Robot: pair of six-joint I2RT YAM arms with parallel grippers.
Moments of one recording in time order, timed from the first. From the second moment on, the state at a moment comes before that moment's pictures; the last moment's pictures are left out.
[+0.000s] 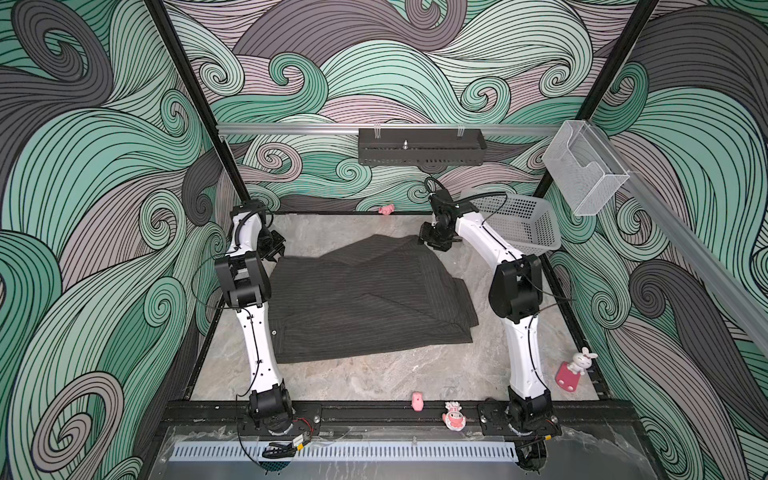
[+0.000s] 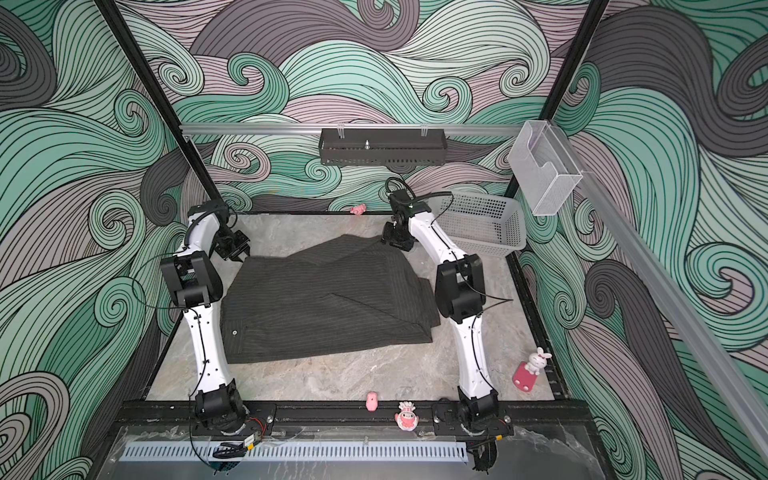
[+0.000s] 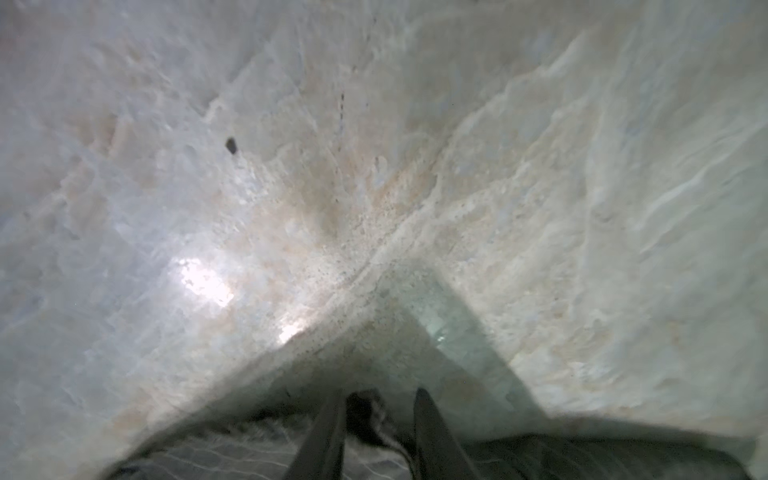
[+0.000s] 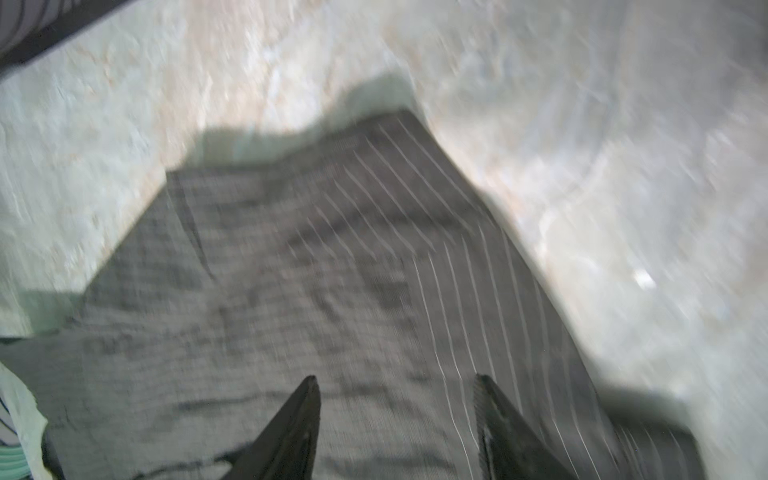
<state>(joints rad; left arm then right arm) 0.27 2.50 2.34 -1.32 0.11 -0.57 0.35 2.36 2.23 -1.02 -0.12 0.53</state>
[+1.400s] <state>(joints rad) 0.30 2.49 2.34 -1.33 0.12 -0.53 0.32 2.50 2.25 -0.65 -0.49 1.04</state>
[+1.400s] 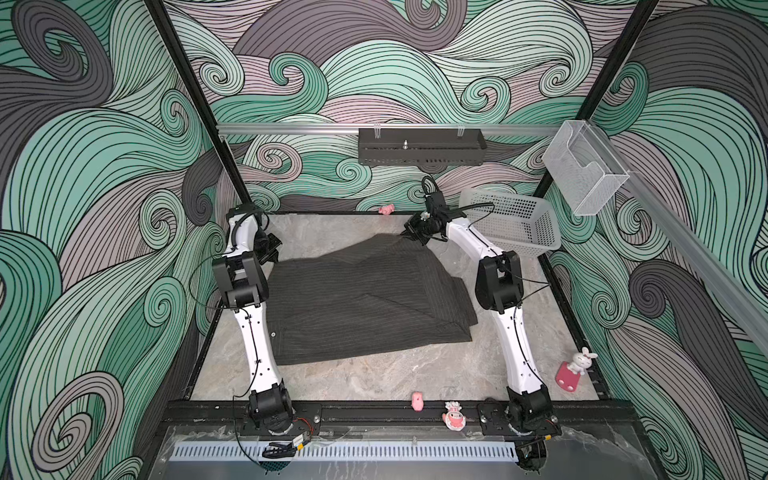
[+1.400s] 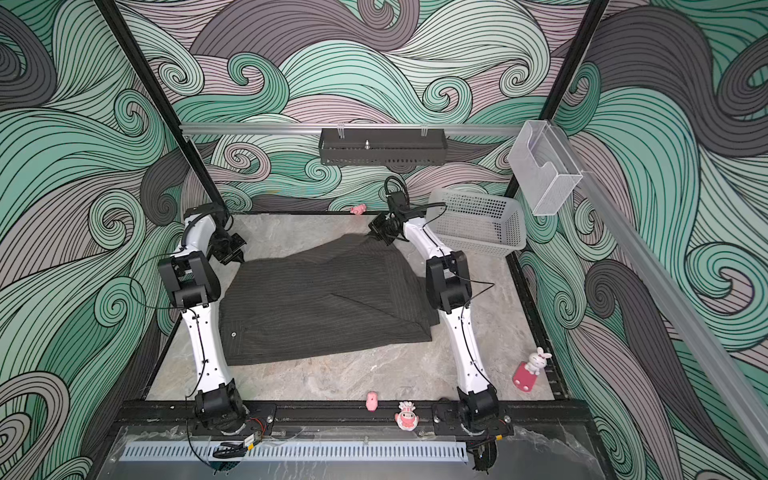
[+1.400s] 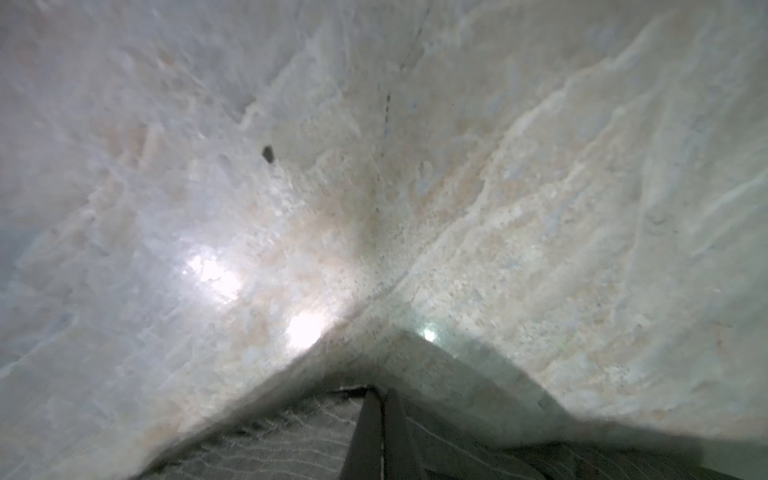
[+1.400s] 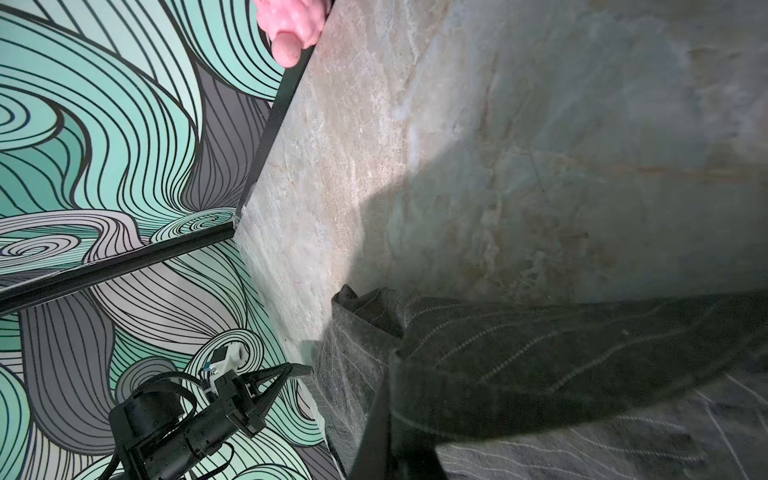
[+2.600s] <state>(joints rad) 0.31 2.19 1.99 -1.30 0.10 -0.48 0.25 2.06 1.63 -0.67 -0.63 0.91</state>
